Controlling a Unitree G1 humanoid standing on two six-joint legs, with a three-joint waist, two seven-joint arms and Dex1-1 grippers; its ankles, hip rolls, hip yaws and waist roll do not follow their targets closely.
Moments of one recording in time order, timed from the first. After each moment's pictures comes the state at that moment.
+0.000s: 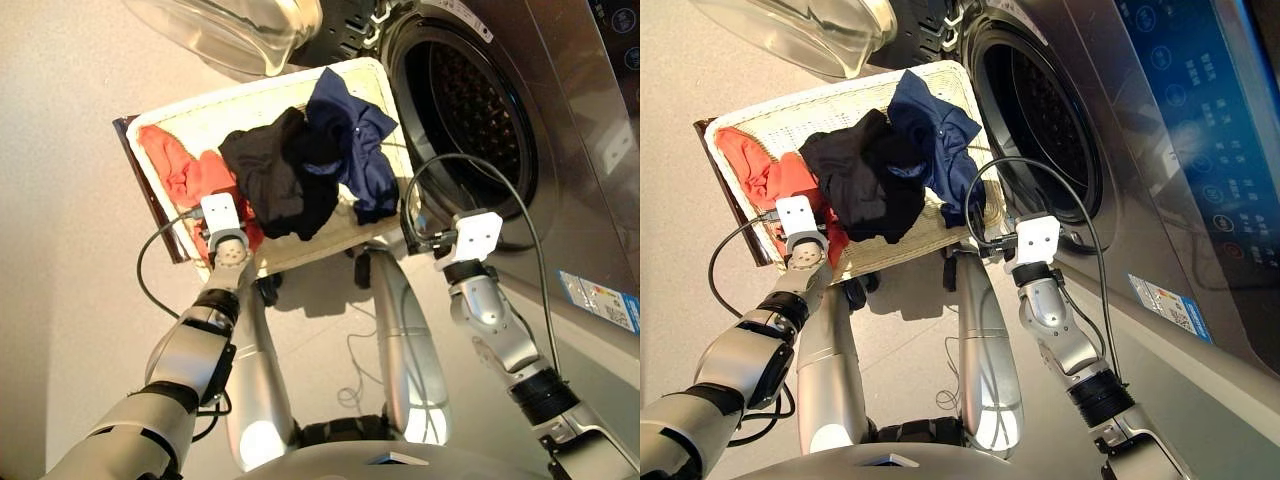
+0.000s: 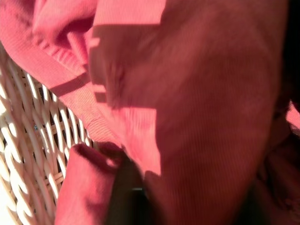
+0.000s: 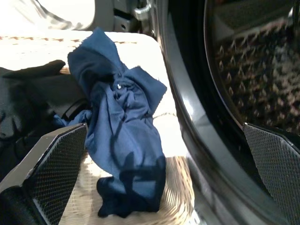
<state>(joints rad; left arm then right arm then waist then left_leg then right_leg) -0.73 0.27 -0.21 1.16 -0.40 -0.18 0.45 -0.16 -0.49 0.40 0.01 0.34 -0.32 -0.21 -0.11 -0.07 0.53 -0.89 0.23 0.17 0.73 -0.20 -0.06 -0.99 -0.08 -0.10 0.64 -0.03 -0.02</state>
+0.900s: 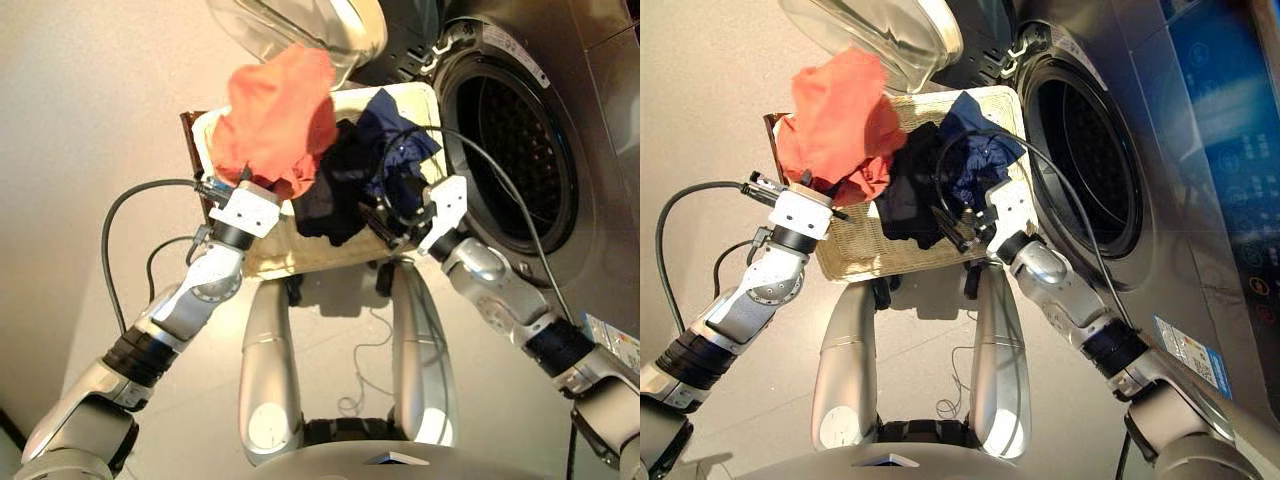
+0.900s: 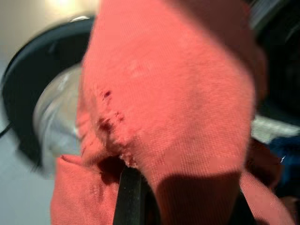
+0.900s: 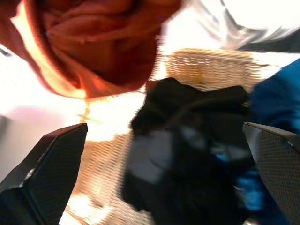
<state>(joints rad) -0.50 0.73 -0.58 -0.07 -0.03 -0.35 0.30 -0.60 -0.69 0.74 0.05 0.87 -0.14 0.14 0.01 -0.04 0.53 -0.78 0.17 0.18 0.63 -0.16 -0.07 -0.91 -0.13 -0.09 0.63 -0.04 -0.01</state>
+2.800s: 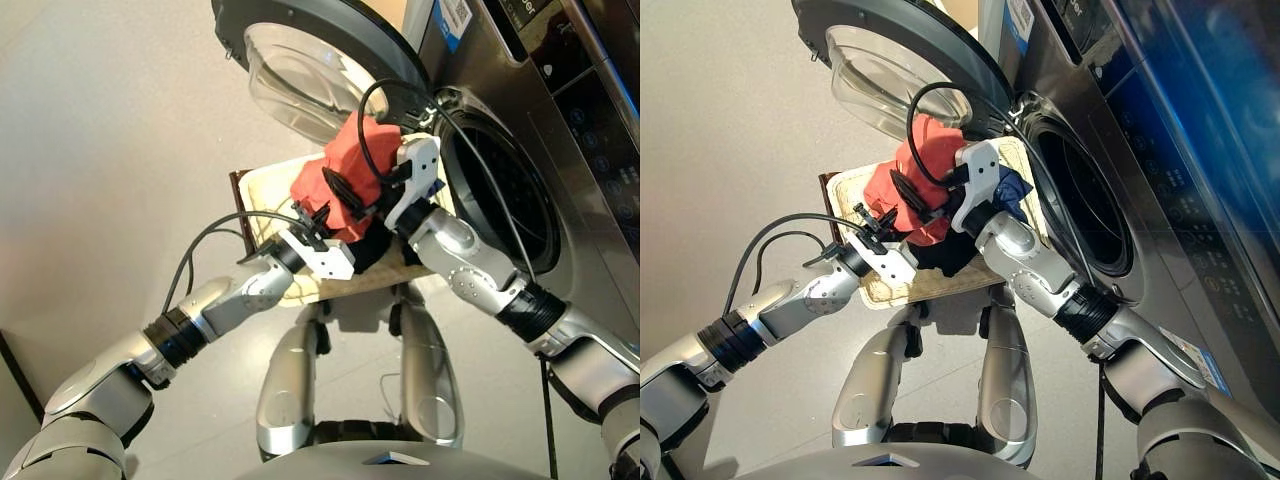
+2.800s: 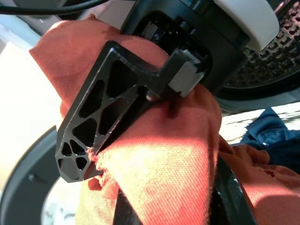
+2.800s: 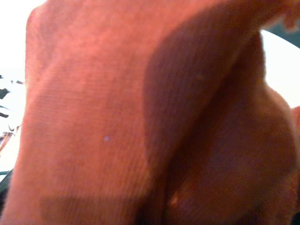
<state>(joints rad) -0.57 0.69 -0.80 0.06 0.35 -0.33 0.32 -0.71 -0.63 0.76 0.04 0.97 -0.18 0.03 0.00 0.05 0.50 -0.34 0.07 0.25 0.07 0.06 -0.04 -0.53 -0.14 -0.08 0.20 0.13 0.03</state>
